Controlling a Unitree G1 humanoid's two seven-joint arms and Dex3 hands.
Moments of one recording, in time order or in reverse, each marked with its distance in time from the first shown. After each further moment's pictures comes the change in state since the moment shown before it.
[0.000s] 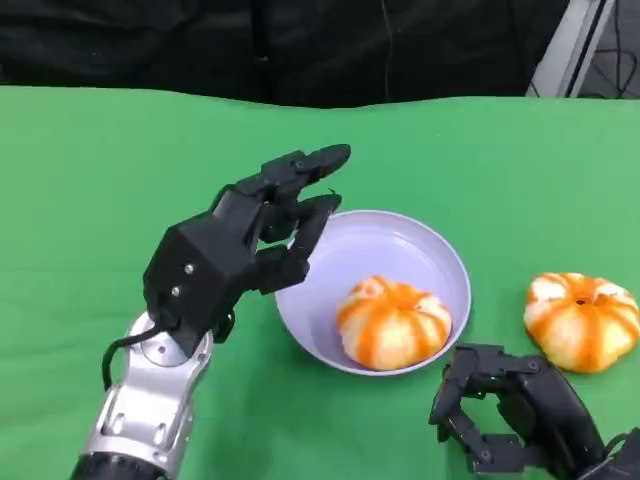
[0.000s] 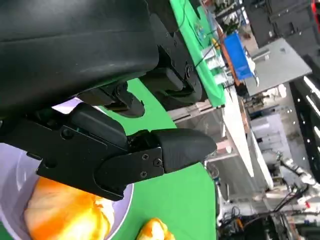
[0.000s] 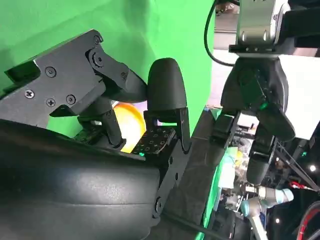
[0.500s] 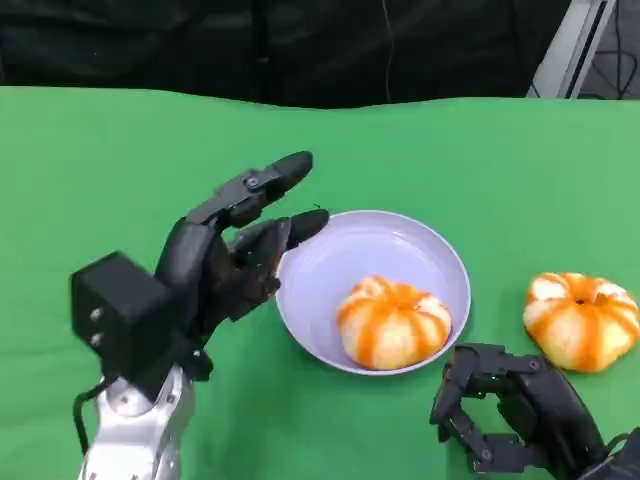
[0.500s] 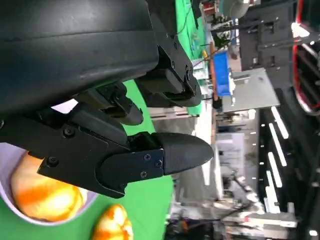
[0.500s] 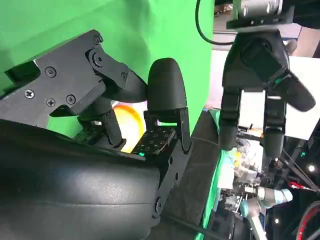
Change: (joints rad) left arm 0.181 -0.041 0.068 -0.172 -0.240 0.011 -0.071; right arm 0.001 0.000 -0.001 -0.001 0.008 0.002 0.006
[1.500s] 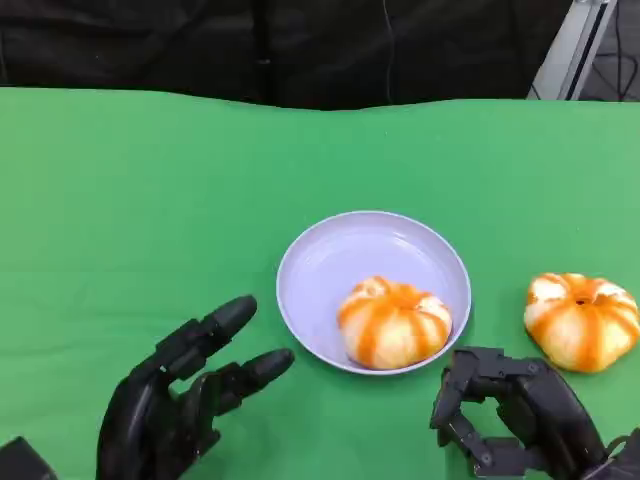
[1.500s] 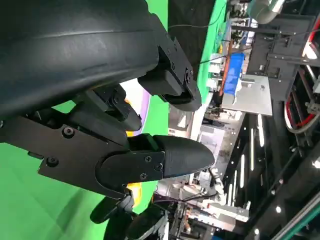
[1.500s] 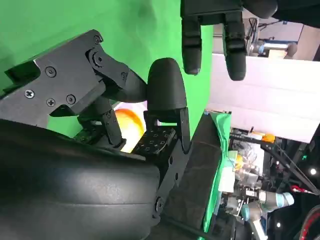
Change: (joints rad) left arm 0.302 -0.044 0.107 0.161 -0.251 -0.233 -0.367; right arm 0.009 -0.001 0.001 -0.013 0.004 0.017 0.018
